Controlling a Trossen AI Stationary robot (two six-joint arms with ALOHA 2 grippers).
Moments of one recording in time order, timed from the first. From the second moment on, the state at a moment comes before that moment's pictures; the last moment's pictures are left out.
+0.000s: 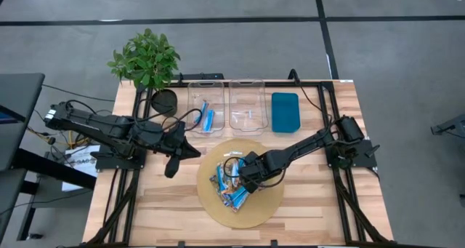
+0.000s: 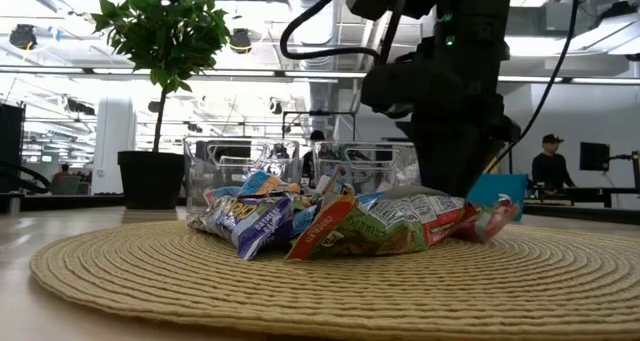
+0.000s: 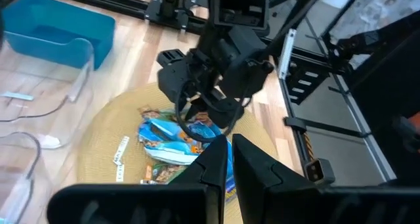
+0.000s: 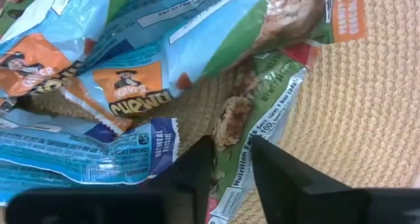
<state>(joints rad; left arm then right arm) -0.26 0.99 0.96 -0.41 -0.09 -0.40 0.31 1.95 1.31 -0.80 0.10 1.04</state>
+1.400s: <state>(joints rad) 0.07 0.98 0.96 -0.68 -0.35 -0.66 -0.19 1.87 1.61 -0.41 0.08 0.36</state>
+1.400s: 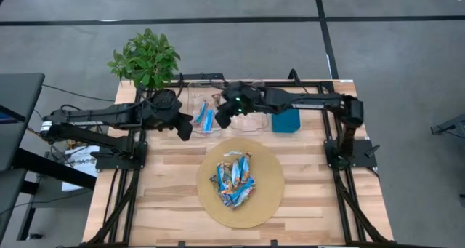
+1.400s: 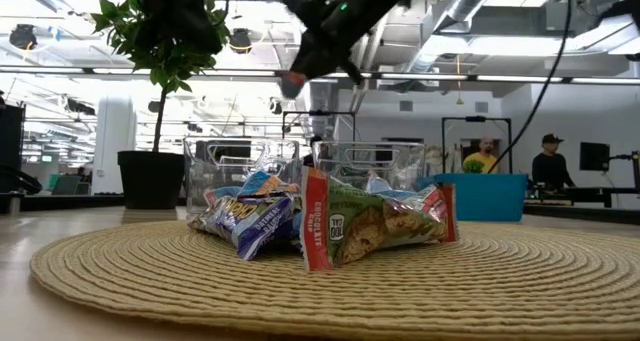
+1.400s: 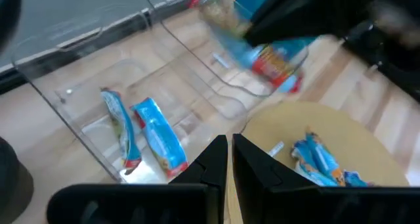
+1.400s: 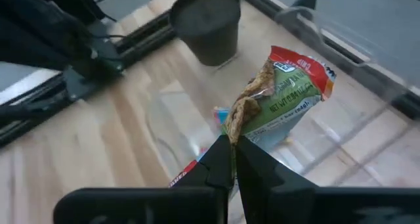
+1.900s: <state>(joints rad) 0.08 0.98 0.96 -0.69 -0.30 -0.64 -0.24 1.91 1.71 -0.51 0.08 0.23</state>
